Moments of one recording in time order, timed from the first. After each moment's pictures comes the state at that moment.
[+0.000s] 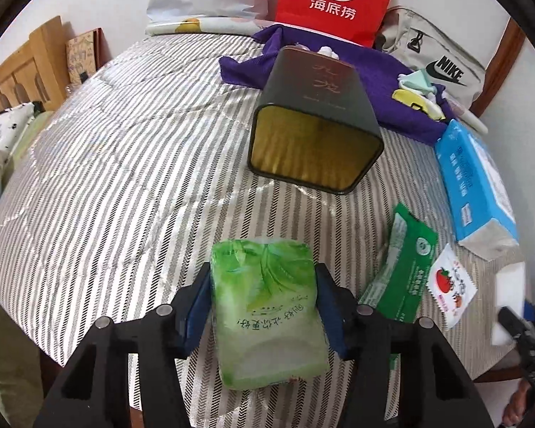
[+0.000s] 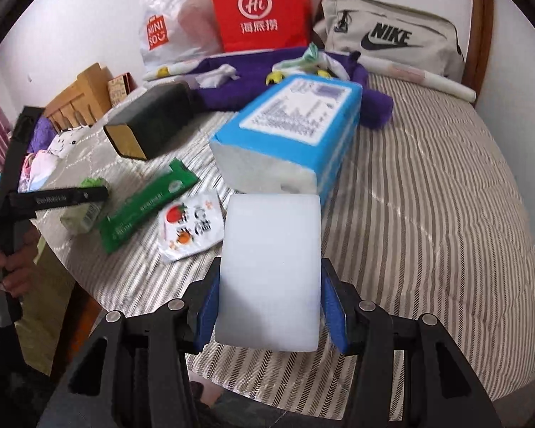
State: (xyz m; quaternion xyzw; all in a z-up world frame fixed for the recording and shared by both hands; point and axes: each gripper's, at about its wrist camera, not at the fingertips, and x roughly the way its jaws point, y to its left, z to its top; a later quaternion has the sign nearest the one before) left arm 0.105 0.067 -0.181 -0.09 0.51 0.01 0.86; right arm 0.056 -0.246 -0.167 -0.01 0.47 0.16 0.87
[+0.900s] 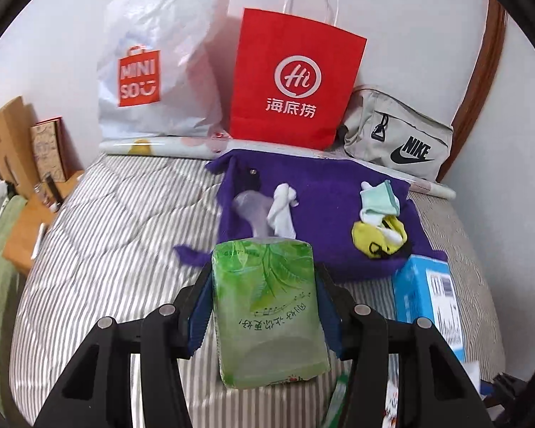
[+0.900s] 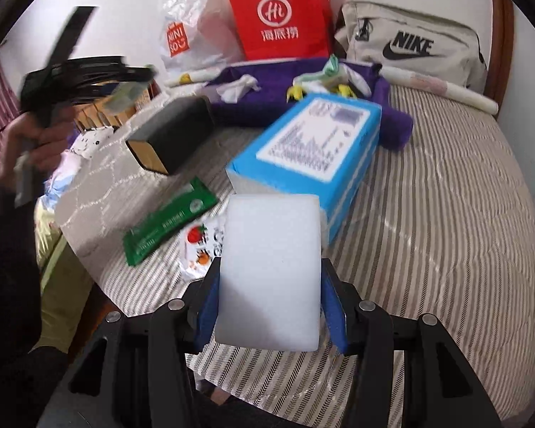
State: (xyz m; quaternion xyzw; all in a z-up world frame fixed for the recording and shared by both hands) left arm 0.225 0.061 -0.075 -0.06 0.41 -0.05 0.91; right arm 0.069 -0.253 -0.132 0.01 0.45 0.22 0.87
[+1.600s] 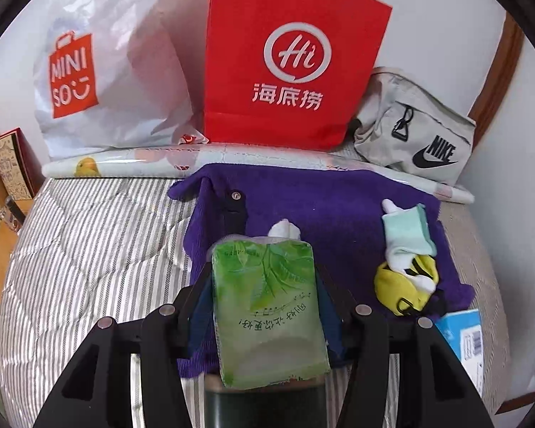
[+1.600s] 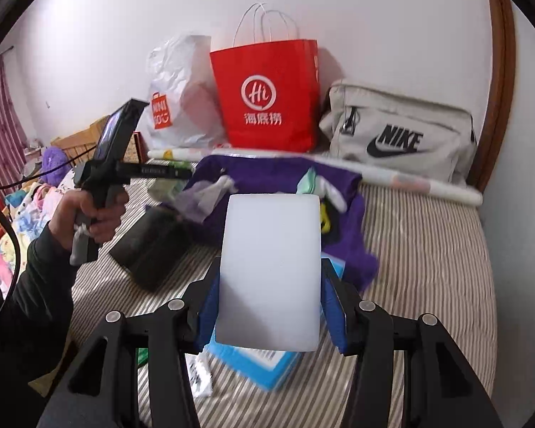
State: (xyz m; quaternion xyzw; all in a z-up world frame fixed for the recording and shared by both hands) left arm 0.339 0.046 -0.110 -0.05 0.44 -0.07 0.89; right arm 0.176 -0.259 -0.046 -0.01 0.37 0.19 0.91
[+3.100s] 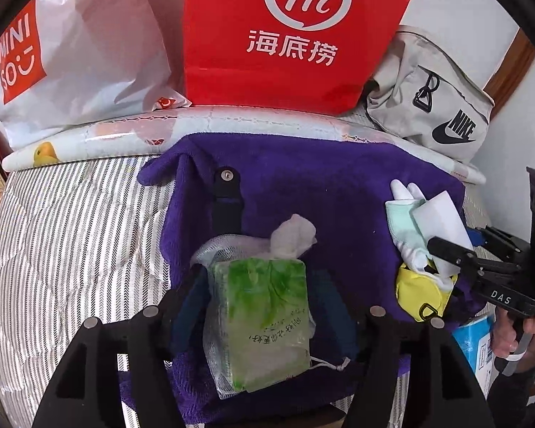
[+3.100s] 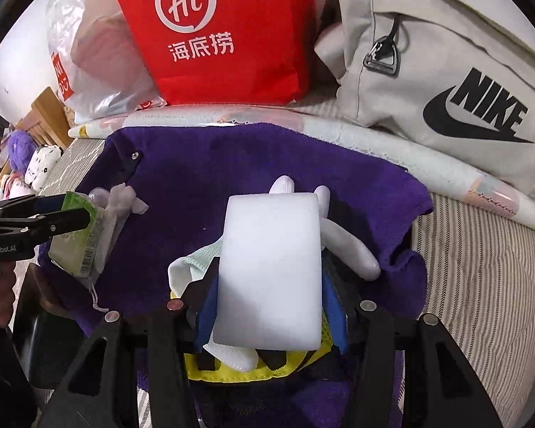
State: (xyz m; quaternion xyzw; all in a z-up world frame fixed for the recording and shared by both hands) left arm 0.392 0.041 -0.142 -0.05 0.52 -0.09 0.85; right arm 0.396 -0.205 -0.161 -0.01 0.51 0.18 0.84
